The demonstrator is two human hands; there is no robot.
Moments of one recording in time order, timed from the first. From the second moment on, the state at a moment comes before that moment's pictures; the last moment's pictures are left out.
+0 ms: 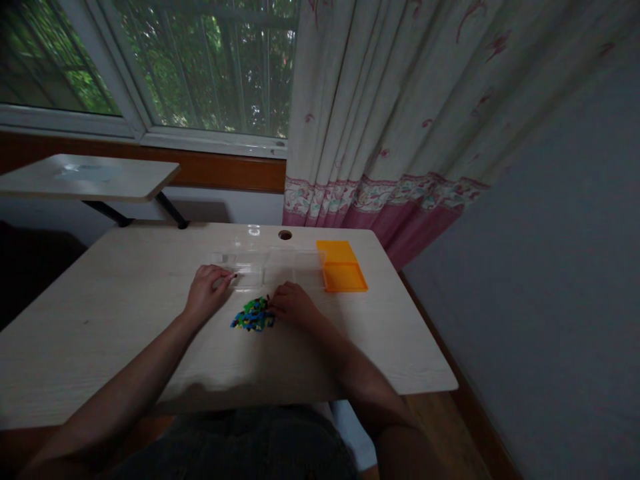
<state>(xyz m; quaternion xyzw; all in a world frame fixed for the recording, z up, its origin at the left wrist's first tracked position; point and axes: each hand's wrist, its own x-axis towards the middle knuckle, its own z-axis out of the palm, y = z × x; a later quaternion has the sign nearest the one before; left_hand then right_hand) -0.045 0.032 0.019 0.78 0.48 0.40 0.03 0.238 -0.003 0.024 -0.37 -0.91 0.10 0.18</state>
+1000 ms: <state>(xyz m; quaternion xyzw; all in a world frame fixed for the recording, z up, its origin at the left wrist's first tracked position) -0.045 0.036 0.007 0.78 0.50 0.37 0.02 0.227 -0.014 0.031 -0.38 -0.92 0.01 0.12</state>
